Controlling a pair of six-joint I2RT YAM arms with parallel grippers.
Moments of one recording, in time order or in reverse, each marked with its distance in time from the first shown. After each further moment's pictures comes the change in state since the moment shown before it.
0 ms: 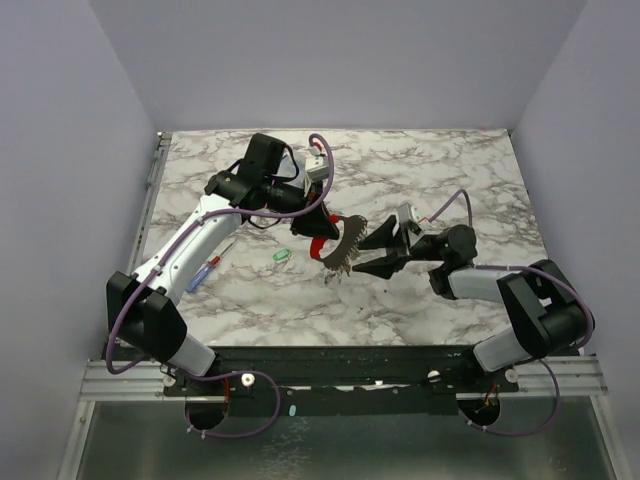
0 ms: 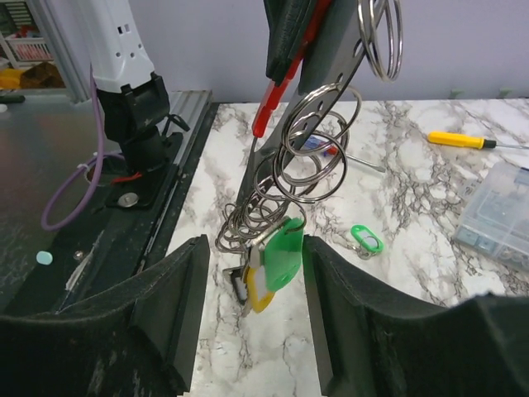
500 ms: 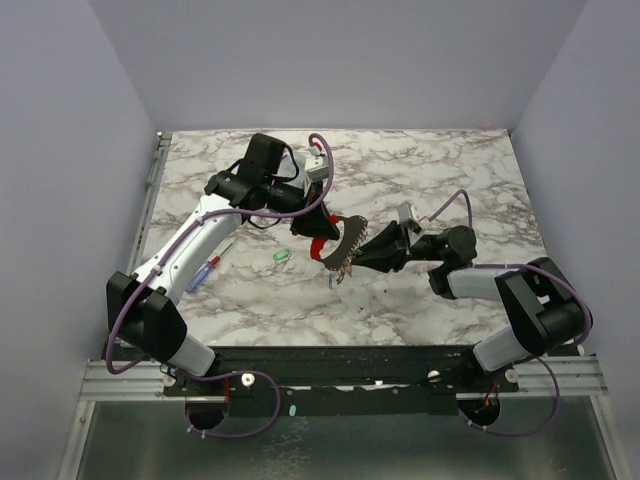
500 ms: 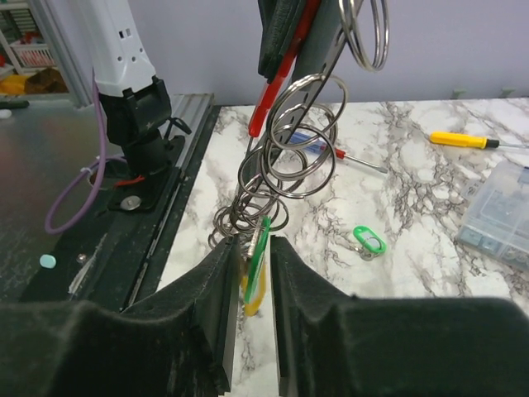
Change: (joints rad) left arm 0.000 0.000 0.000 0.000 0.015 0.000; right arm 0.004 0.023 0.000 0.047 0.001 0.040
